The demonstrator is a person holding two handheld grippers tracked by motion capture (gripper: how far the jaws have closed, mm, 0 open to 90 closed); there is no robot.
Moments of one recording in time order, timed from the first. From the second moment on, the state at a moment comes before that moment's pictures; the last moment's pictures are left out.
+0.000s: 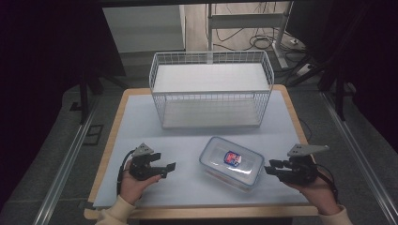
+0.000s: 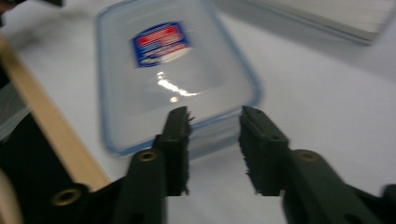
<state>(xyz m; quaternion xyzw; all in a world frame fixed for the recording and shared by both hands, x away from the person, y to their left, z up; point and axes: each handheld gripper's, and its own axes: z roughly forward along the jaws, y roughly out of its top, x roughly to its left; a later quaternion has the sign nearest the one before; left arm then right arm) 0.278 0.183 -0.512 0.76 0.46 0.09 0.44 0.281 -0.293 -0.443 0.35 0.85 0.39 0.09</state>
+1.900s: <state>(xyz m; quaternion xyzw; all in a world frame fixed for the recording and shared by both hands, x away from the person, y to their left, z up) 0.279 0.177 -0.519 0.77 0.46 0.08 0.43 0.252 -0.223 -0.483 0.24 0.92 0.29 0.07</state>
